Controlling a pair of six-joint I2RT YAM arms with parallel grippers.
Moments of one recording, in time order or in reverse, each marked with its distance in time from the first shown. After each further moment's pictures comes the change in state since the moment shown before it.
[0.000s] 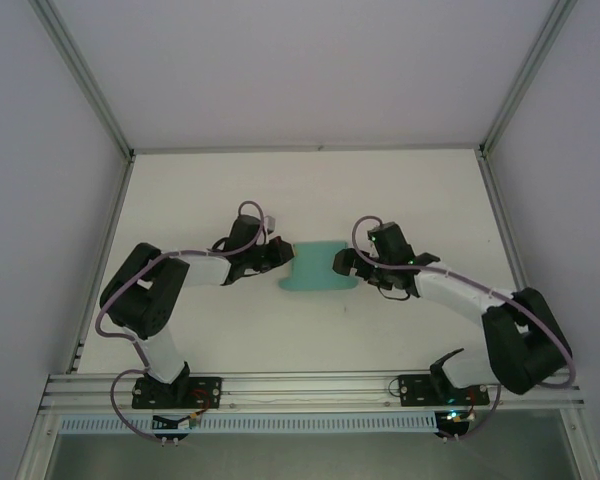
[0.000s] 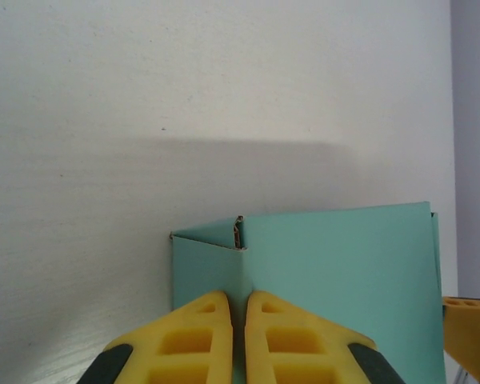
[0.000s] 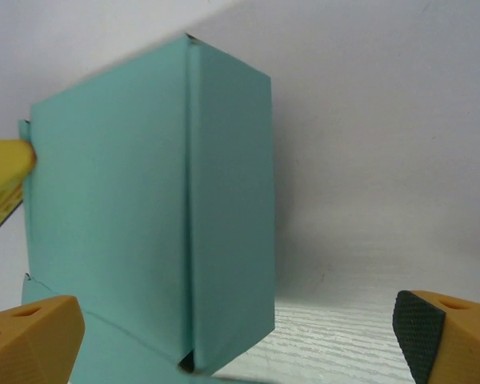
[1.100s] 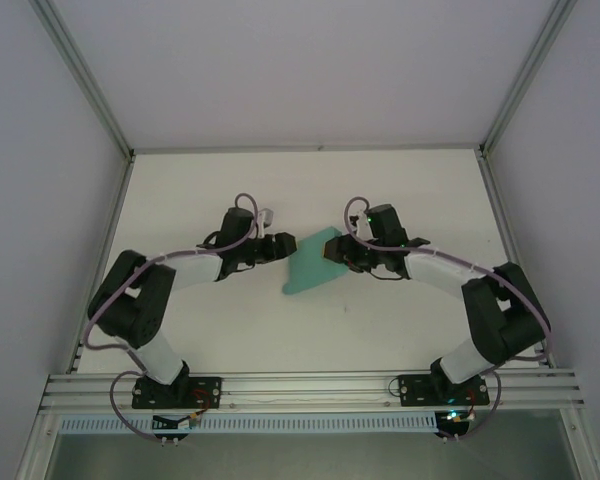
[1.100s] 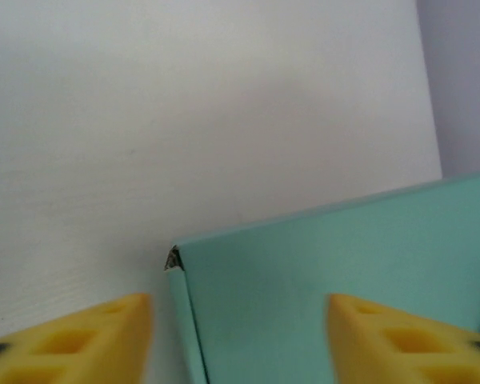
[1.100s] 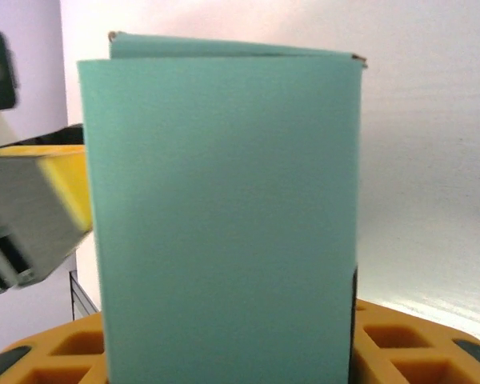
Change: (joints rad) left arm 0.025 -0.112 0.033 -0.103 0.054 0.166; right arm -0.038 0.137 0.118 0.158 -0.347 0.034
